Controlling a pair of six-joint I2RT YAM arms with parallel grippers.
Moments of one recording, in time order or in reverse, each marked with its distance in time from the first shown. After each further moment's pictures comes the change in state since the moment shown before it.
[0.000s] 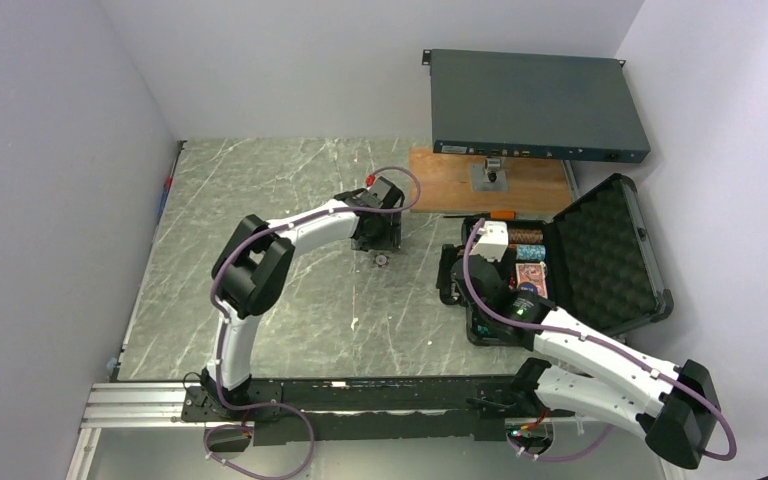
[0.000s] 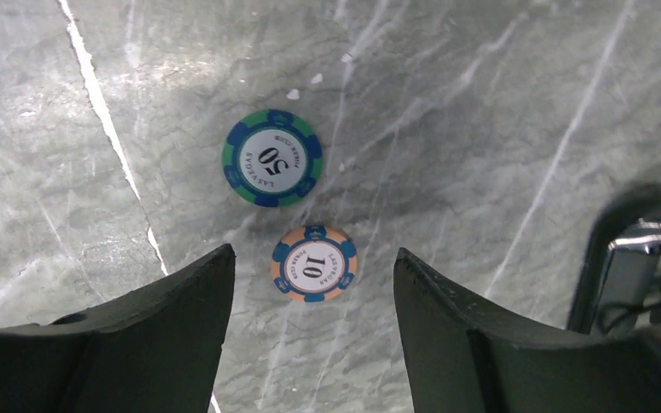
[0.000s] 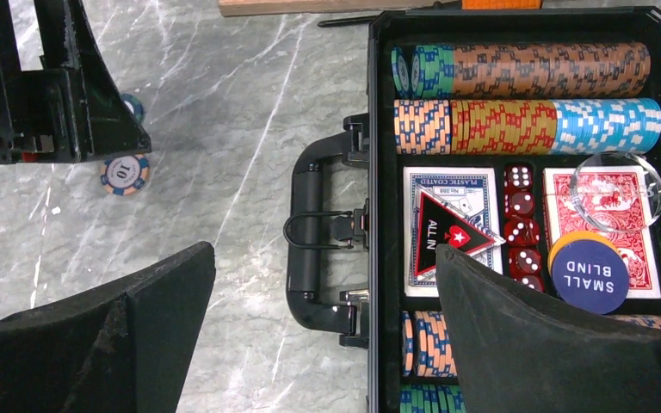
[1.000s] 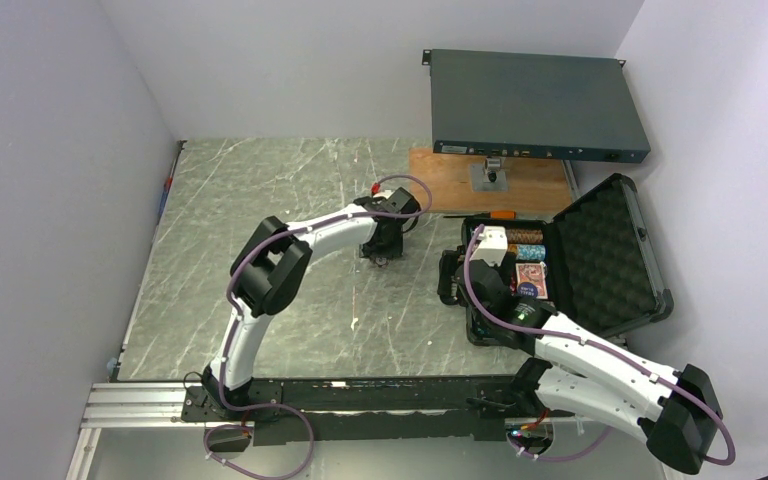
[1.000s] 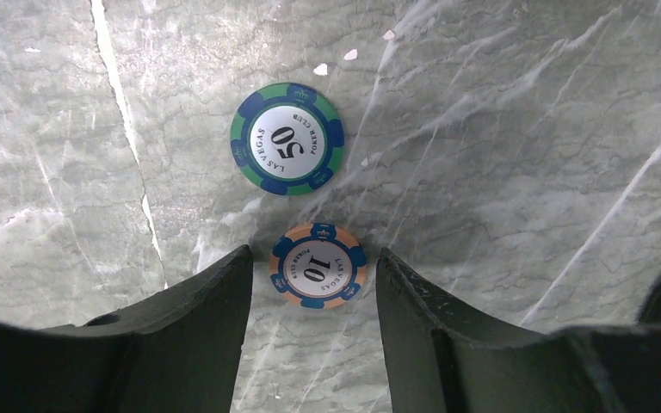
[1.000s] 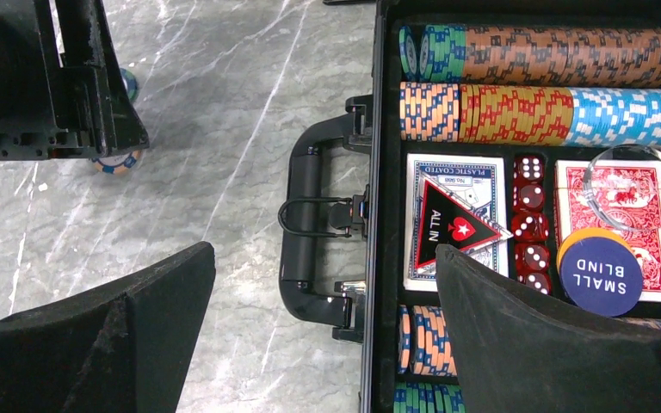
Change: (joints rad) left arm -0.073 0.104 0.112 -0.154 -0.176 -0.148; right arm -0.016 -0.032 -0.064 0.046 -0.049 -0.038
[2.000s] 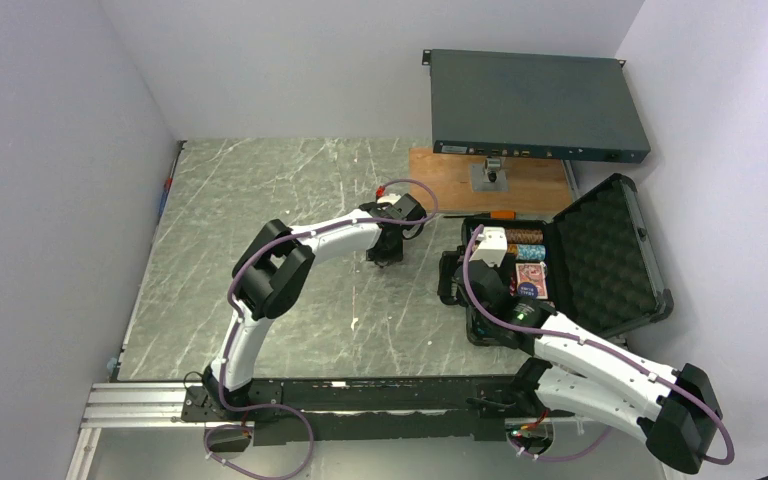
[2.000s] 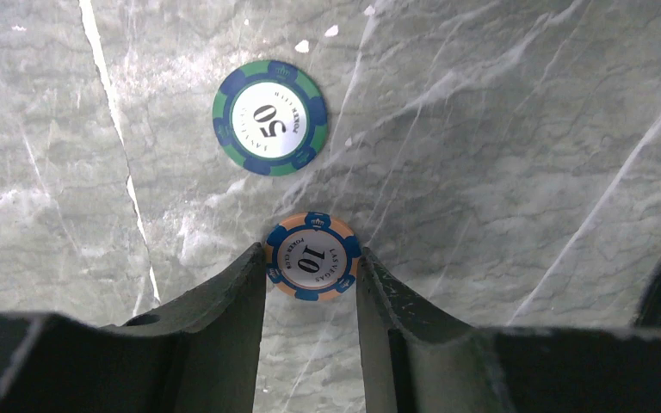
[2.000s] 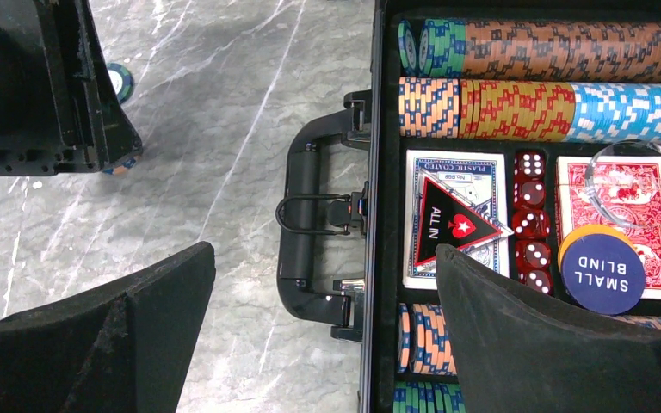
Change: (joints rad) left arm -0.042 -0.001 -0.008 0.005 -0.066 -0.025; right arm -0.003 0.006 -0.008 0.001 -0.003 0.008
